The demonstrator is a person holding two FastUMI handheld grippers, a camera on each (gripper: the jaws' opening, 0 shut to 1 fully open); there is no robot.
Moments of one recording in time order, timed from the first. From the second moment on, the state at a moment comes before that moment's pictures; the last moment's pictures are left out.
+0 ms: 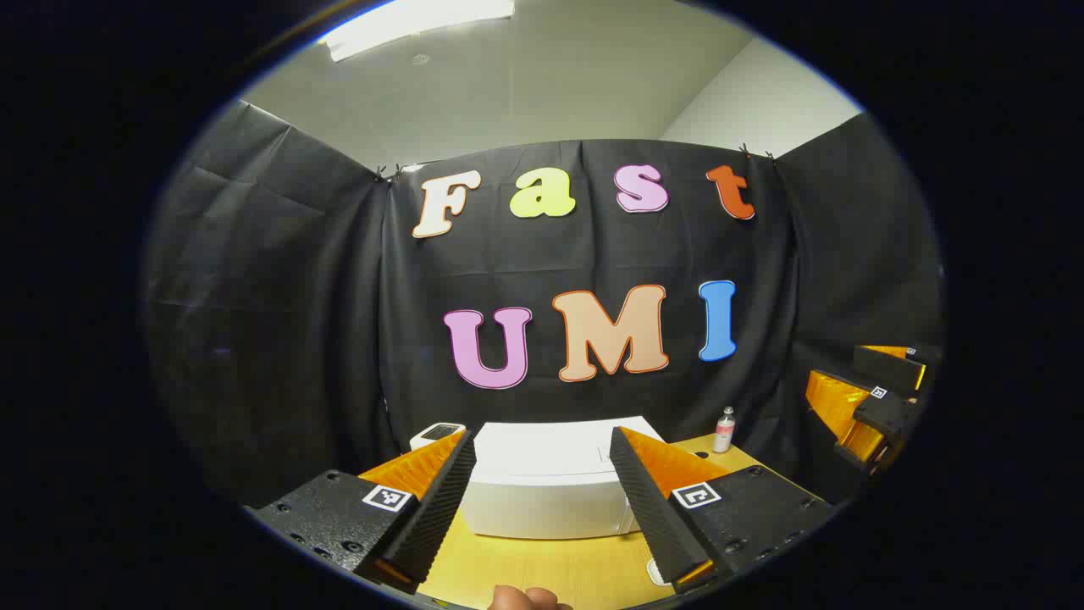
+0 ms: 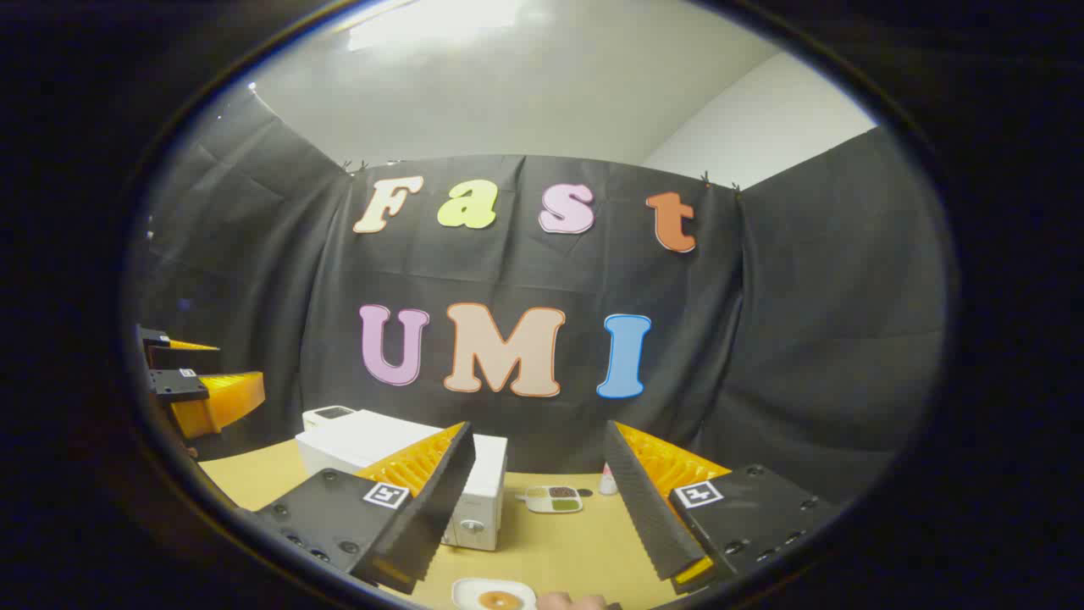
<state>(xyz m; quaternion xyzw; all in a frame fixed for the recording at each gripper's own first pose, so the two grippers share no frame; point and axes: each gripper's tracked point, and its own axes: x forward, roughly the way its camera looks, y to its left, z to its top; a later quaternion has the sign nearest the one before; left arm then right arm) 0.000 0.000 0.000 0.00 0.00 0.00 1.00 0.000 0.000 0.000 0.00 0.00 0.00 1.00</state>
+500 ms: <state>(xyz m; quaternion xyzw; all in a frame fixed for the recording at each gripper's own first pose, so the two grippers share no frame) 0.009 -0.002 -0.004 0.01 0.01 0.01 1.00 0.016 -0.008 -0.008 0.00 0.00 0.01 1.00</state>
